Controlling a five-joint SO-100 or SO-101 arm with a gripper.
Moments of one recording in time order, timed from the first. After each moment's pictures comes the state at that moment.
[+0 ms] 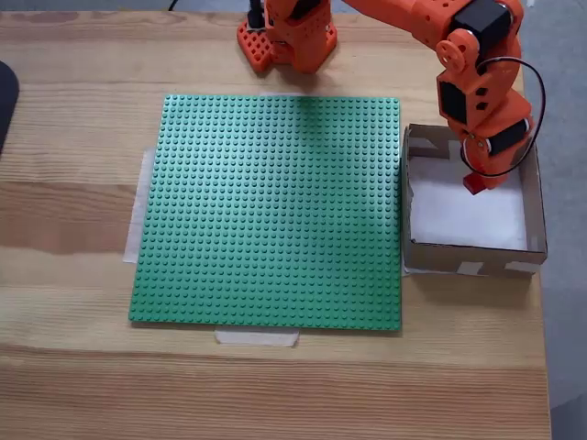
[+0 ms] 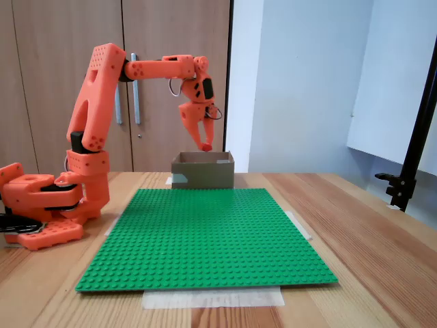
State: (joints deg) arm -48.8 72.1 54.1 82.3 13.0
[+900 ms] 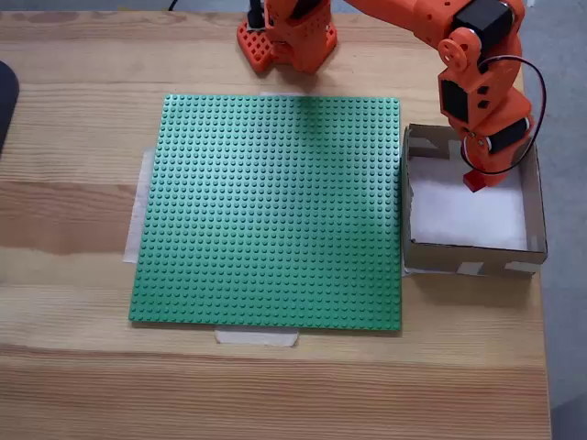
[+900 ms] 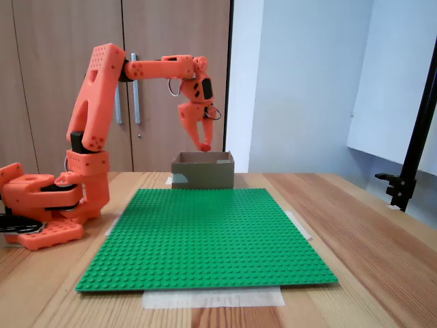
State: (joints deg) arm -49.0 72.1 54.1 82.9 13.7
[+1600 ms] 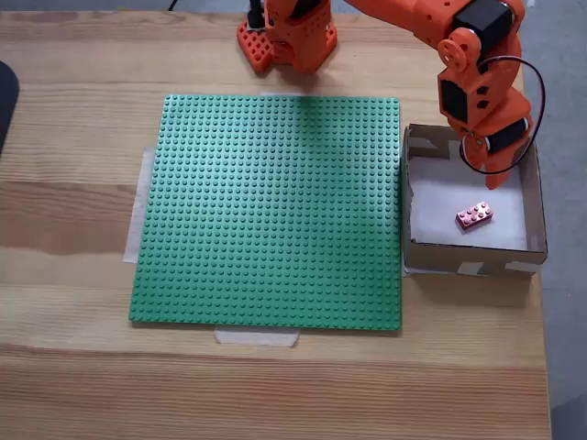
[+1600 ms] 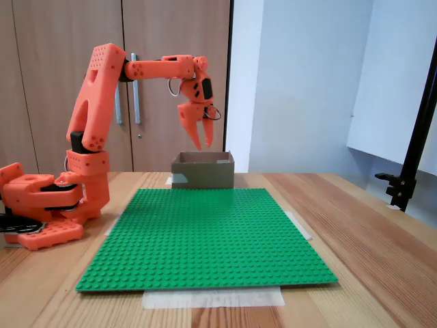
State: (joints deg) arm -49.0 72.1 54.1 83.4 14.1
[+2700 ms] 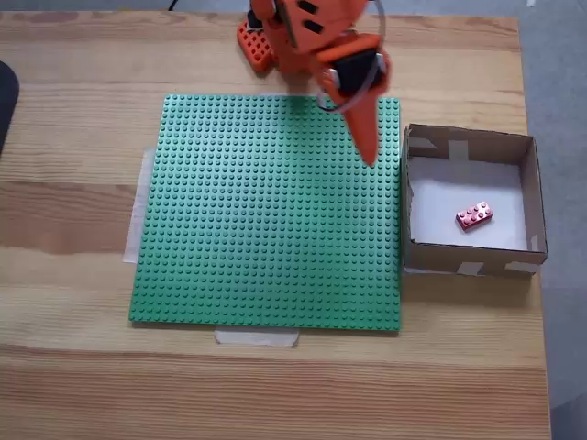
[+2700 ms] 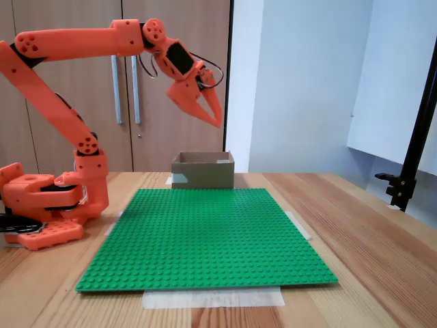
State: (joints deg) arm -26.1 131.9 112.8 52.0 -0.3
